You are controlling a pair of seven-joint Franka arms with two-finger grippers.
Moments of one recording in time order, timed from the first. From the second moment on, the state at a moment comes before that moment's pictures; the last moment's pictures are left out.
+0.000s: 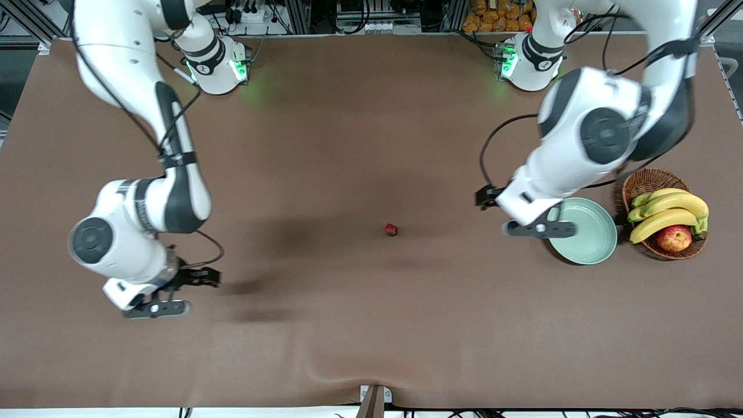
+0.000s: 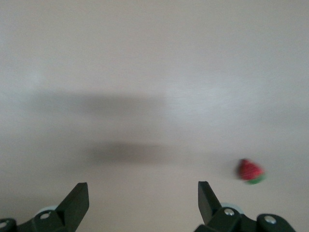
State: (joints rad) left arm -0.36 0.34 -0.06 -1.57 -0.06 1.86 -0.39; right arm 0.38 0.69 -0.38 -1.41 0.26 2.11 -0.19
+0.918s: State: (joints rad) left arm -0.54 0.60 -0.06 -1.53 -0.06 2.16 -0.53; right arm 0.20 0.87 -0.35 -1.42 0.25 2.34 -0.65
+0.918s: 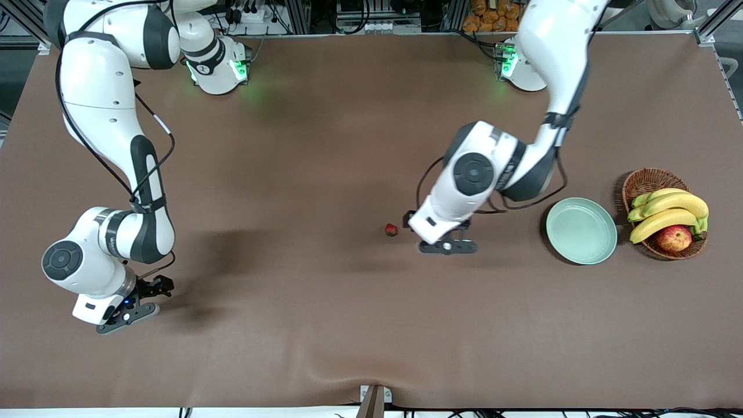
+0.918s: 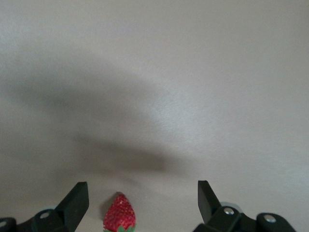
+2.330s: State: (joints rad) left arm -0.64 0.80 -0.06 -1.52 -0.08 2.42 -0.59; right arm 0.15 0.88 -0.32 -1.43 0.35 2.24 -0.64
